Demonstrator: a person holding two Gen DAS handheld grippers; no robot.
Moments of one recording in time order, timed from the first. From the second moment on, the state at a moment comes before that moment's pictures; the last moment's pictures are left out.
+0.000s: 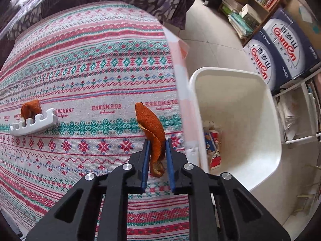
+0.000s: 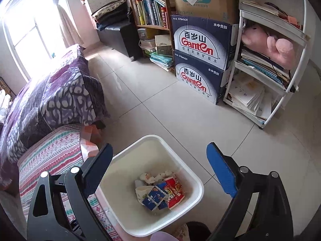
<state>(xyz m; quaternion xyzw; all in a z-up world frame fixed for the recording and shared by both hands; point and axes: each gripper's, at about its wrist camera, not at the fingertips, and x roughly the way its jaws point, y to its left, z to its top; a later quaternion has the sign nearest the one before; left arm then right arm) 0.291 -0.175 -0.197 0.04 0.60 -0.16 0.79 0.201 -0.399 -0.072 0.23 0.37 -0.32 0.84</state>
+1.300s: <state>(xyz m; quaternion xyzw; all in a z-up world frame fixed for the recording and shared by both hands) 0.349 -0.040 -0.217 0.25 0.59 -0.10 0.76 0.238 -0.329 -0.076 0.18 0.39 -0.27 0.86</state>
